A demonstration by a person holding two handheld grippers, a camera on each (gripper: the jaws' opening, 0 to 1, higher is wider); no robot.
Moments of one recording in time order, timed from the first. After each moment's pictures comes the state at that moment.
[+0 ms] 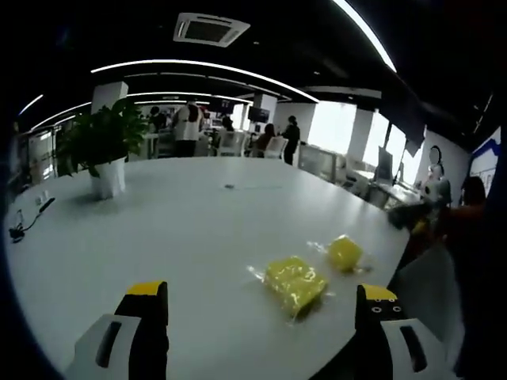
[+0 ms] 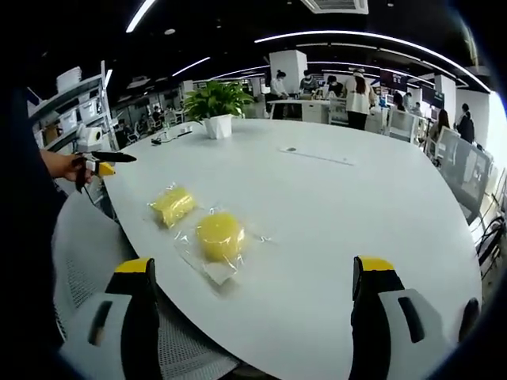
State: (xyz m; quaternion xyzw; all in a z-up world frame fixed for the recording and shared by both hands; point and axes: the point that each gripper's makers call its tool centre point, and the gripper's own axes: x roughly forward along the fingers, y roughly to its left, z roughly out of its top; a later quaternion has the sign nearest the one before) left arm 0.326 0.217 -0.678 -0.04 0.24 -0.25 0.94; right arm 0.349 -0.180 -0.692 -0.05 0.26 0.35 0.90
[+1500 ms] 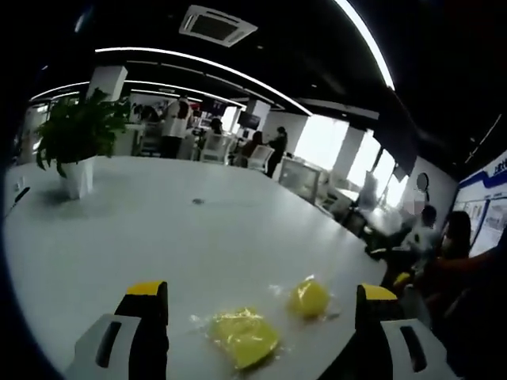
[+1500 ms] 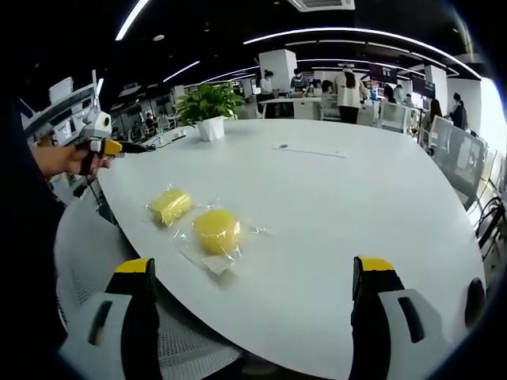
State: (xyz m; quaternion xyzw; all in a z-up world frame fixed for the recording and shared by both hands) left arm 0.378 0.133 -0.634 -0.12 0.23 -0.30 0.92; right arm 0.339 -0.196 -0.695 -0.02 0.27 0.33 0.90
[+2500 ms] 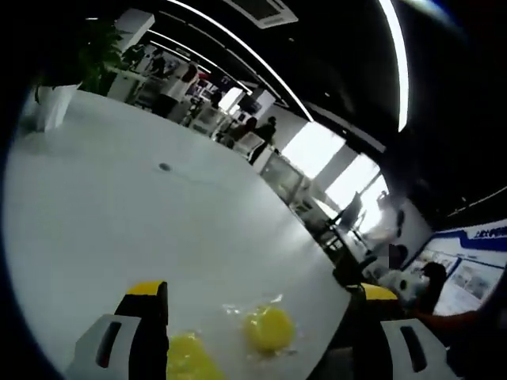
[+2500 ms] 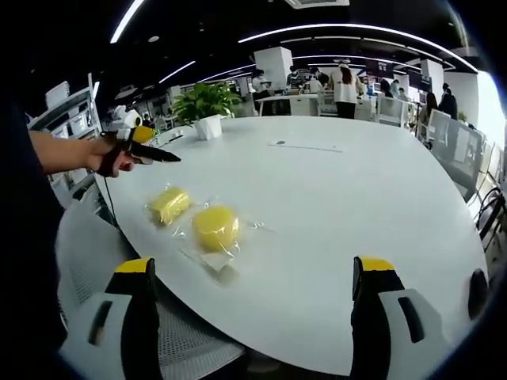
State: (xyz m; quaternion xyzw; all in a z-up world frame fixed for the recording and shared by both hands) left arm 0.433 0.055 -0.674 -0.27 0.30 -0.34 0.85; right arm 0.336 -0.200 -0.701 -0.01 0.28 0.32 0.90
